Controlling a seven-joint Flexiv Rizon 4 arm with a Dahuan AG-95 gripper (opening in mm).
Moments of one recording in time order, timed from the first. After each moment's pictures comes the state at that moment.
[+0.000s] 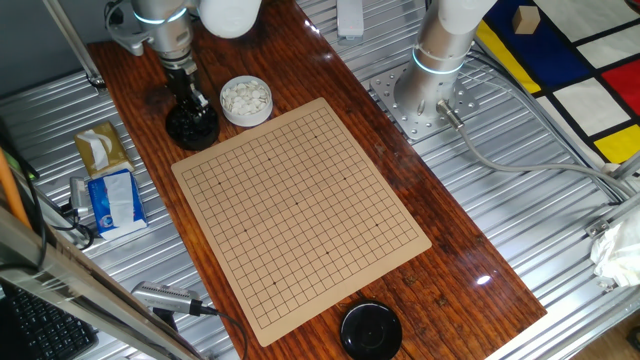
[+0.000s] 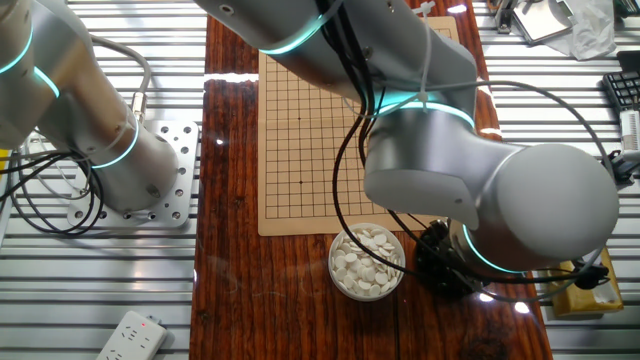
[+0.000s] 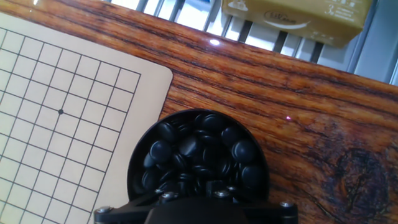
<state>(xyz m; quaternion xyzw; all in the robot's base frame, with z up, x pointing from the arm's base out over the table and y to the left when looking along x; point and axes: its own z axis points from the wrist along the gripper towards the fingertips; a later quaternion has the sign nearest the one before) 0.575 -0.180 0.045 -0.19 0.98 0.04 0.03</state>
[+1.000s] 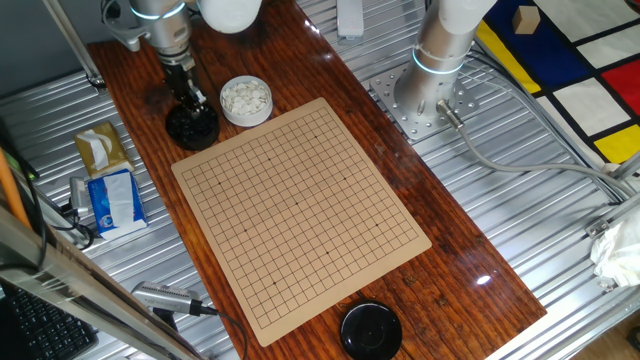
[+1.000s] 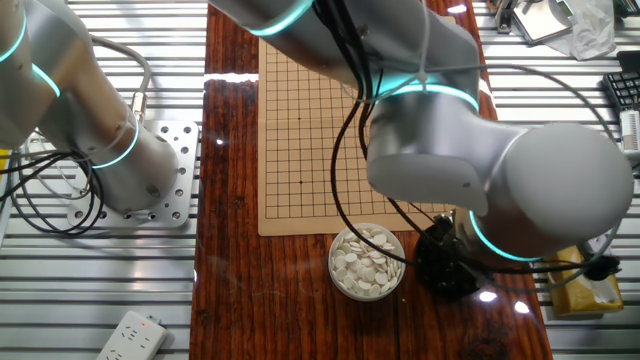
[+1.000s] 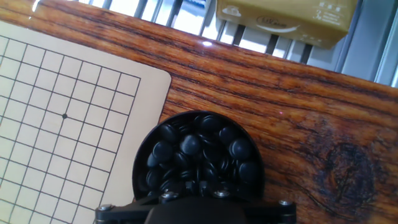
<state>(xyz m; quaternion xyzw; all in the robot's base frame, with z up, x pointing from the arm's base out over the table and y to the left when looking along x) 0.575 -0.180 0.066 -0.18 0.98 0.03 0.03</state>
